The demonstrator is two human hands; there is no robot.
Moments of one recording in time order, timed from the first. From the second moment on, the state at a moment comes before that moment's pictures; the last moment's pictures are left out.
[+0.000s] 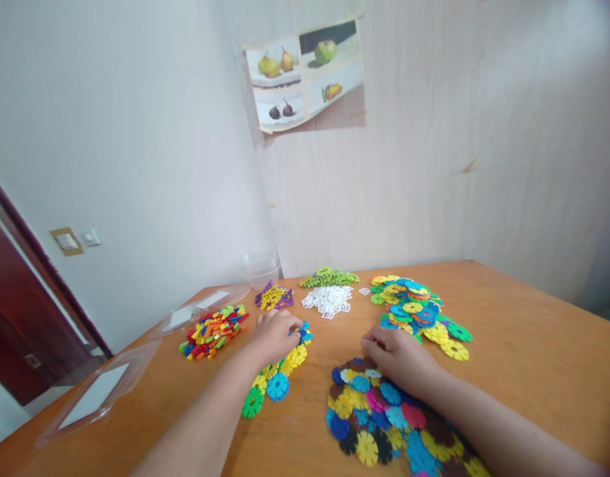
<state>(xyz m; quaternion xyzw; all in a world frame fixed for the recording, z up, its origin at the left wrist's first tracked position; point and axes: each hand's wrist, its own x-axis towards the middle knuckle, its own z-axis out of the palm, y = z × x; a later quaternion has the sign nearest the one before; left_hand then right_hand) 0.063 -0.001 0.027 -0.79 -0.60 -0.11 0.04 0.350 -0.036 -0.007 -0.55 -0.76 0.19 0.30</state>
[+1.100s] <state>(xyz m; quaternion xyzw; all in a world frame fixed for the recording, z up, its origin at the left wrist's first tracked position) 0.157 -0.069 0.038 -0.87 -0.43 -0.23 0.05 0.349 -0.034 -0.009 -0.57 -0.74 0.17 0.32</state>
